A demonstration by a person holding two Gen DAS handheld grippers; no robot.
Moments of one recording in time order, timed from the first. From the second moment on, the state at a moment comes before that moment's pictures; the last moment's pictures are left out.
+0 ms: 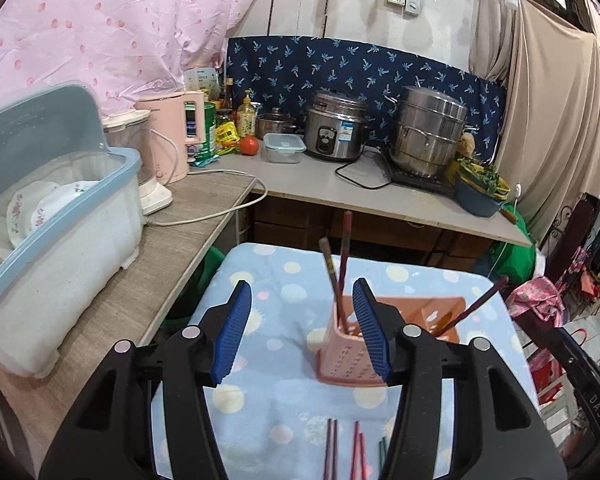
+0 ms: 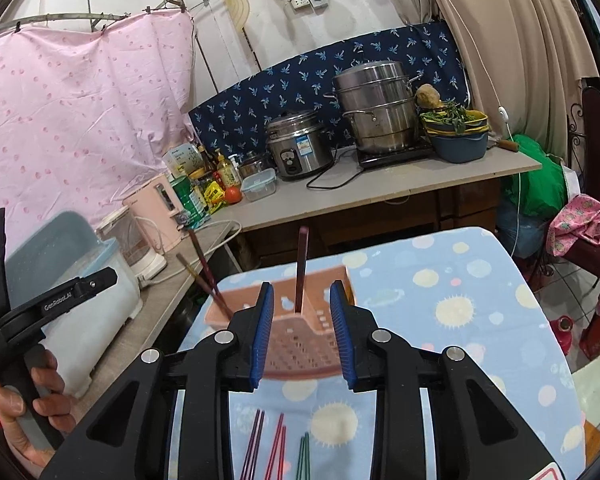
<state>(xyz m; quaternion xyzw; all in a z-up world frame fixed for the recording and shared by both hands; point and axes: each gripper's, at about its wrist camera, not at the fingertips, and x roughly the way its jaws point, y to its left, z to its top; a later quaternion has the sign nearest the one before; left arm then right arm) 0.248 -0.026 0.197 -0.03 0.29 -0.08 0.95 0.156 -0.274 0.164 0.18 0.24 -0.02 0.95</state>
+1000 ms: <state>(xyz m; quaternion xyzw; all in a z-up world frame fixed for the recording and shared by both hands) 0.118 0.000 0.042 0.04 0.42 -0.08 0.90 0.012 -0.195 0.005 0.11 0.42 -0.01 0.90</state>
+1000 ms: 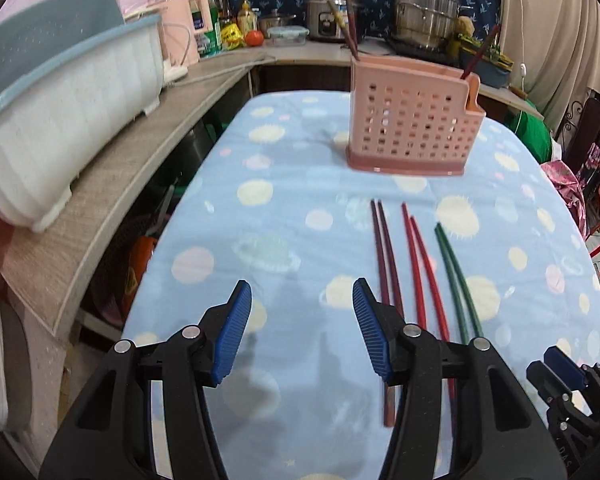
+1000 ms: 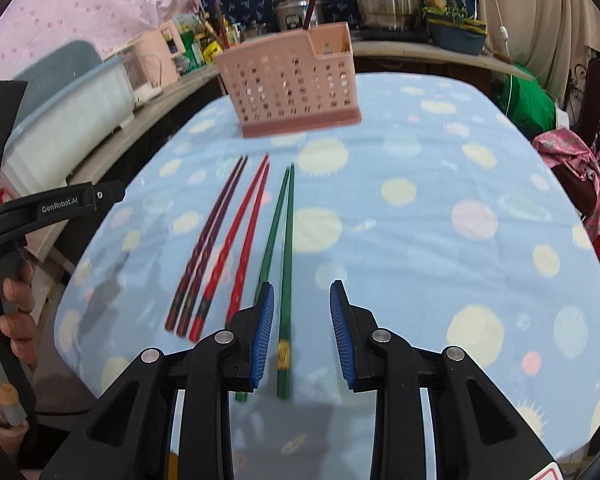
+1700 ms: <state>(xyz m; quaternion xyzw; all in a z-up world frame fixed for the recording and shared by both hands) 0.088 -0.003 -0.005 0.05 0.47 -0.10 0.88 0.004 -0.180 -0.030 0.09 0.46 -0.01 0.89</state>
